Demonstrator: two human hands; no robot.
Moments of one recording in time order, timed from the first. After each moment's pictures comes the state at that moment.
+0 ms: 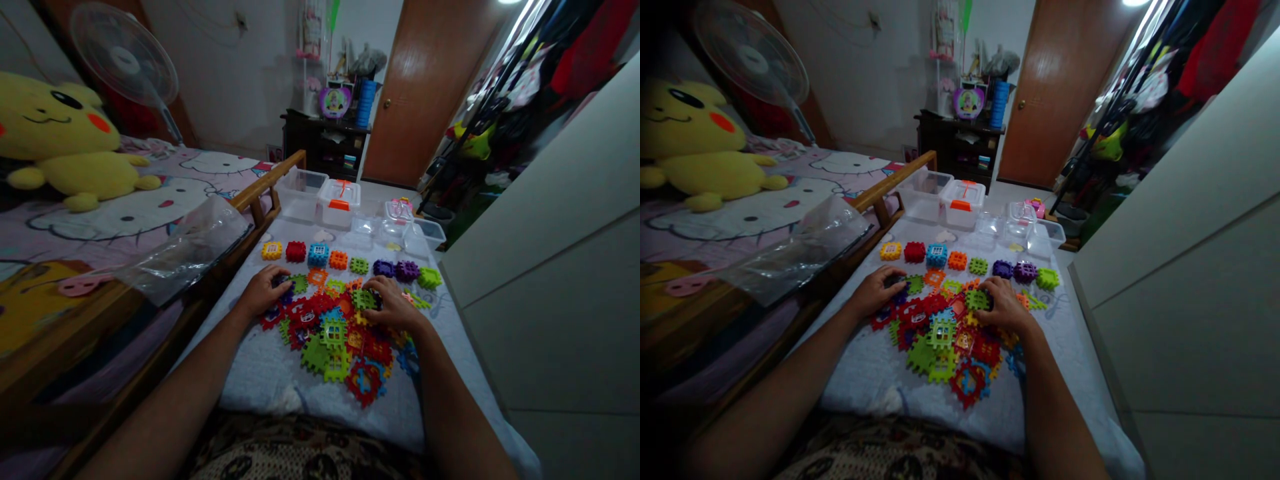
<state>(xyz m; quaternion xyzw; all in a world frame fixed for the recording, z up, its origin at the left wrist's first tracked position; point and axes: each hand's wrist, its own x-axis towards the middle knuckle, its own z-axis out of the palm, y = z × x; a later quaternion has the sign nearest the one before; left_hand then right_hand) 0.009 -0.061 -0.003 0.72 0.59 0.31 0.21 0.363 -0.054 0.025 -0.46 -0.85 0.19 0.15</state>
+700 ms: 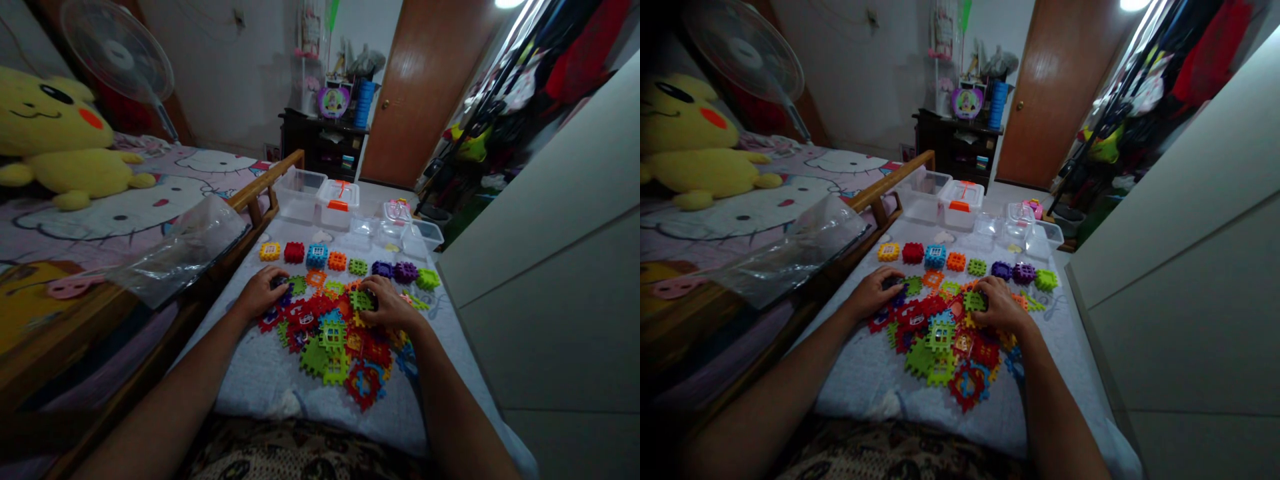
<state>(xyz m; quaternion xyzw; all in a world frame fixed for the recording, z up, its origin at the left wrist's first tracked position) 0.005 -0.055 -0.011 0.73 0.57 0.33 0.20 0.357 -0.048 0.026 -0.44 -0.87 0.19 0.13</state>
